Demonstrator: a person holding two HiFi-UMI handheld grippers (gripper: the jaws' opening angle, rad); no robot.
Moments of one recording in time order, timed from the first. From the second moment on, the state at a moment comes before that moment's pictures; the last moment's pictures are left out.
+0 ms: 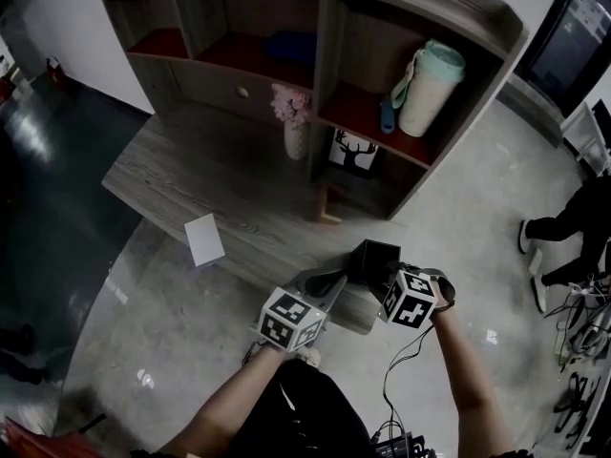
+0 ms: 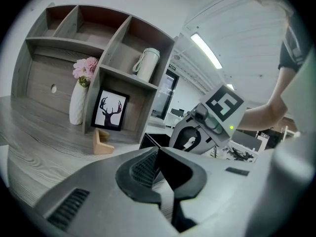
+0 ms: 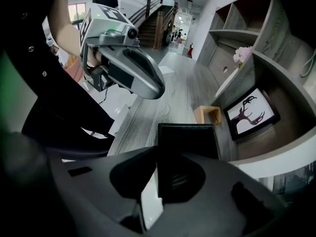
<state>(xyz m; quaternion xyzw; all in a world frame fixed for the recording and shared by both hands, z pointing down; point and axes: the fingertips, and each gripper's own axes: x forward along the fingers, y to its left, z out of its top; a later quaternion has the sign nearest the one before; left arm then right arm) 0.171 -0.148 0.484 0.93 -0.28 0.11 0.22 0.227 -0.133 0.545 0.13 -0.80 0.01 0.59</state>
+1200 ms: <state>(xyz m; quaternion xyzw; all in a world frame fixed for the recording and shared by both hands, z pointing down) 0.048 -0.090 0.463 0.92 -0.32 0.11 0.19 0.108 -0.058 0.493 0.25 -0.80 -0.01 0.55</state>
